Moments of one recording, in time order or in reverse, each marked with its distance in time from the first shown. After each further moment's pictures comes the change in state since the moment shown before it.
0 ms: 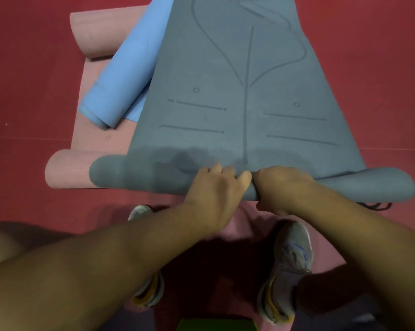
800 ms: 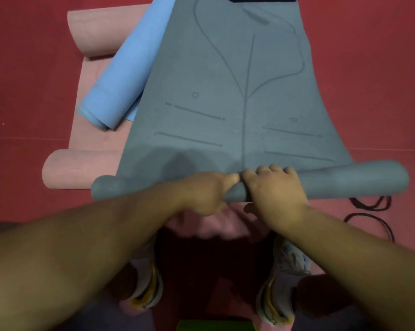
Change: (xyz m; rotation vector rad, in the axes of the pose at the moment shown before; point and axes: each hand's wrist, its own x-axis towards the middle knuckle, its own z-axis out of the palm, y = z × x) left_hand 0.017 -0.038 0.002 -0.436 -0.449 0.081; right_hand -0.002 -0.010 0.027 -0.123 0.341 -0.041
